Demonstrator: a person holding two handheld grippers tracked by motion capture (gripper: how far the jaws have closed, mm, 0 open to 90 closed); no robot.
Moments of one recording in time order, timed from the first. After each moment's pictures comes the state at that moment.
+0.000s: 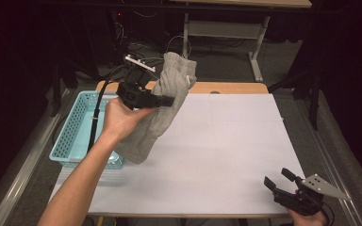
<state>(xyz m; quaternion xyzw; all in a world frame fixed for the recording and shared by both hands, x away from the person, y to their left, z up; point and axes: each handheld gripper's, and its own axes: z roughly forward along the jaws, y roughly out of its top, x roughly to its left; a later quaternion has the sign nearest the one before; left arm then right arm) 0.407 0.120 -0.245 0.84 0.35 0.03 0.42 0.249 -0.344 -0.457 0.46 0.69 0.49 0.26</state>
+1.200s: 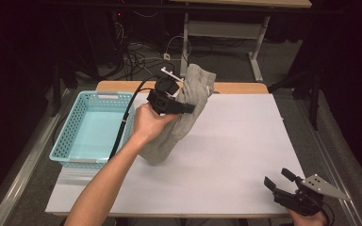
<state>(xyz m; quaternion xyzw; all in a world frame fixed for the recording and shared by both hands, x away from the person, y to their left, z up) 0.436 0.065 -0.290 0.85 0.34 0.02 0.39 0.249 -0.344 -0.457 0.46 0.69 0.49 0.26</state>
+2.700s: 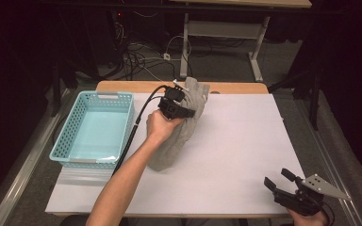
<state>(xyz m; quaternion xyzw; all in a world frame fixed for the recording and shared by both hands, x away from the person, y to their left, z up) 0.486 0.046 -0.364 0.84 0.41 0.03 0.35 0.249 -0.345 -0.457 0.46 0.69 0.49 0.26</state>
